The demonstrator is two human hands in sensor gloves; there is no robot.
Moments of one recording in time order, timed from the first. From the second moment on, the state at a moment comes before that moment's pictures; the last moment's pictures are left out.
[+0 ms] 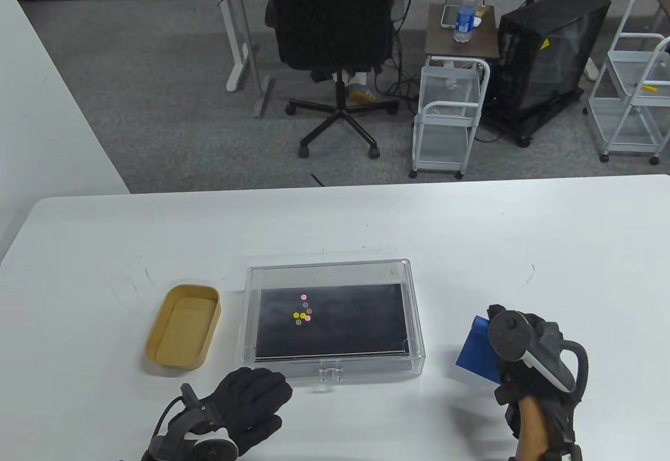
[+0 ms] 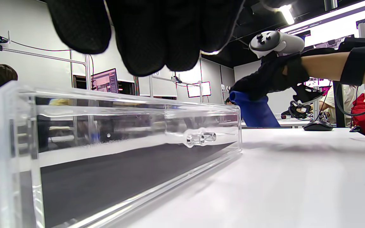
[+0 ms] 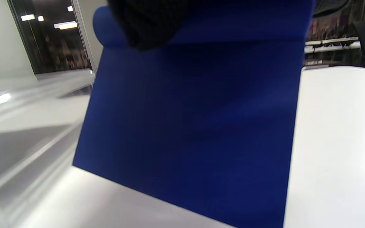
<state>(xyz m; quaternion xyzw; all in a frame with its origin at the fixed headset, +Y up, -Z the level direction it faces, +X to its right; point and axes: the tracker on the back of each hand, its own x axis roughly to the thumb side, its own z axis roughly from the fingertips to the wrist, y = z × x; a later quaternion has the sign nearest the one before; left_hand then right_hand) -0.237 -0.708 -0.246 0.13 -0.48 0.02 0.87 0.223 -0.678 -0.305 -0.07 0.00 0.99 0.08</state>
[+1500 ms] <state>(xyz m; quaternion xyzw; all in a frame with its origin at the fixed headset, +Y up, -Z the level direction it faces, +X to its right) -0.227 -0.712 -0.243 0.12 -0.50 0.02 0.86 0.121 -0.691 -0.343 -0.10 0.02 0.95 0.30</state>
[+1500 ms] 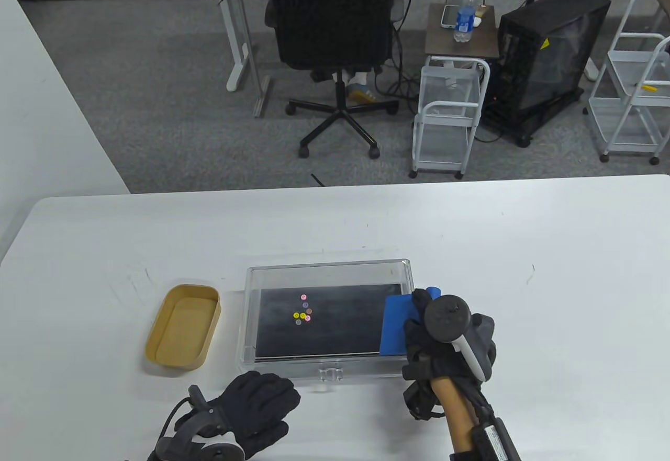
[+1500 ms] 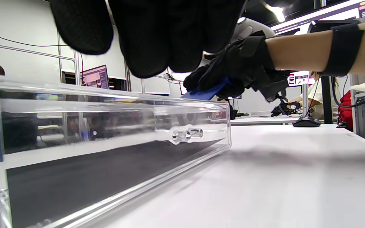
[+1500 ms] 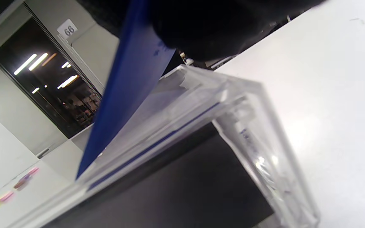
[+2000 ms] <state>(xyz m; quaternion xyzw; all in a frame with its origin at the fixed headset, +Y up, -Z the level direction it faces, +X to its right) -0.226 -0.711 -0.241 0.13 -0.50 0.01 0.86 0.042 -0.676 -0.374 -0.08 0.06 0.97 0.22</state>
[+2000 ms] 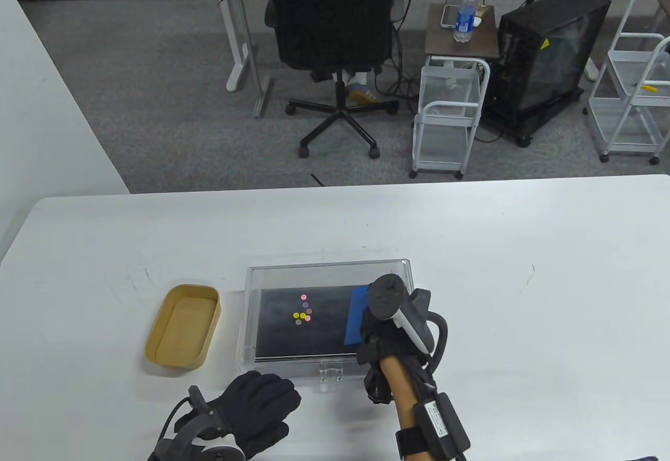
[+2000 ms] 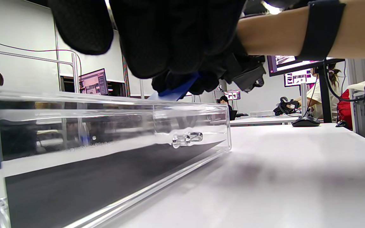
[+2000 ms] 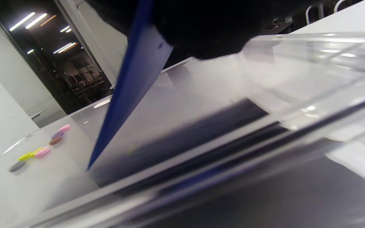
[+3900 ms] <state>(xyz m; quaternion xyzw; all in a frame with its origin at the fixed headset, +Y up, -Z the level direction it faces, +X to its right) -0.234 -0.706 -0.244 0.15 -0.48 0.01 0.87 -0.089 -0.685 -0.396 0.06 0.11 0.95 0.27</state>
